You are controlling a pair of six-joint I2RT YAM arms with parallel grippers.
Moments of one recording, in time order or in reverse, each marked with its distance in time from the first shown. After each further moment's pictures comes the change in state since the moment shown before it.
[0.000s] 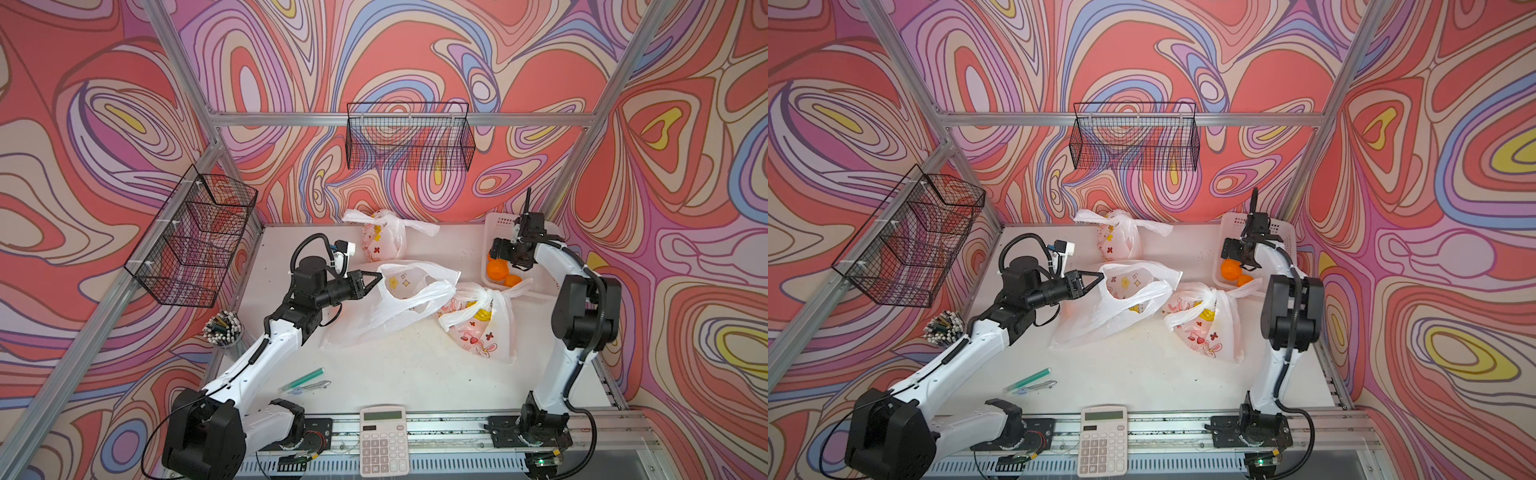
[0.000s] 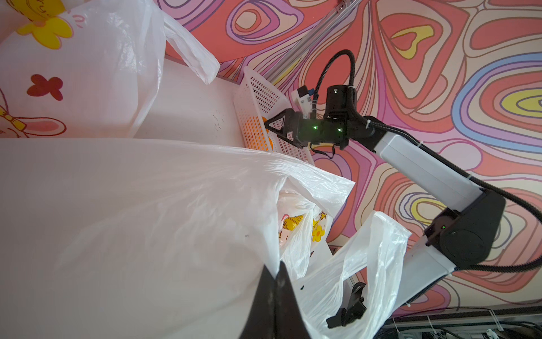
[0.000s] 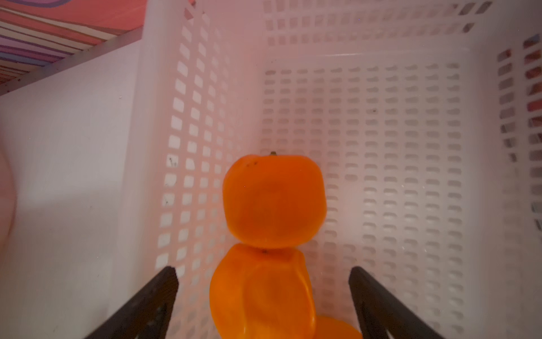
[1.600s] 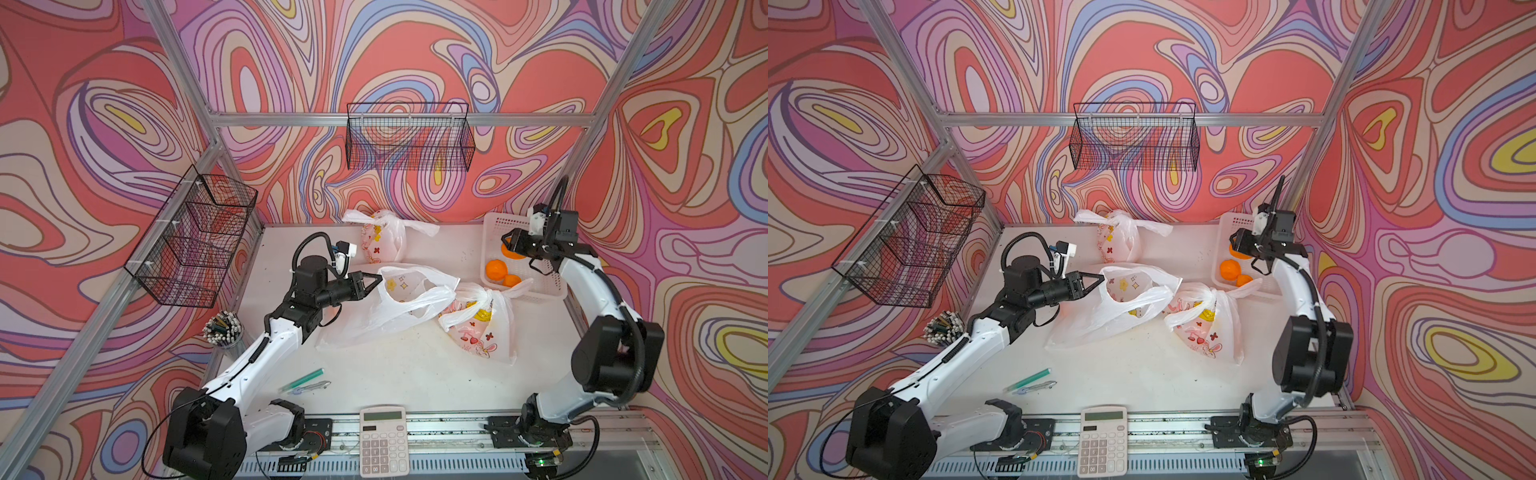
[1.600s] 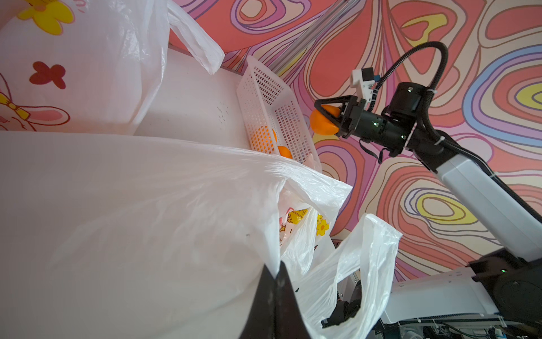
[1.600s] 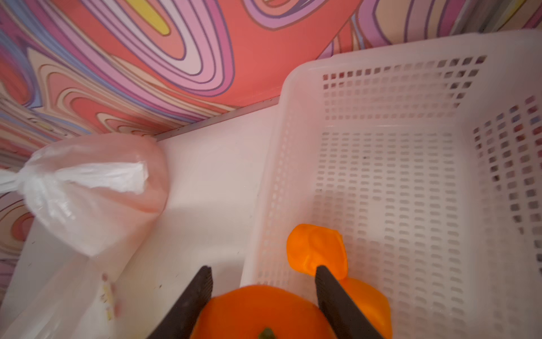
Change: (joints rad) left arm 0.000 0.011 0.017 -0.047 0.008 0.023; right arm -0.031 -0.503 -0.316 0.117 -0.299 0.051
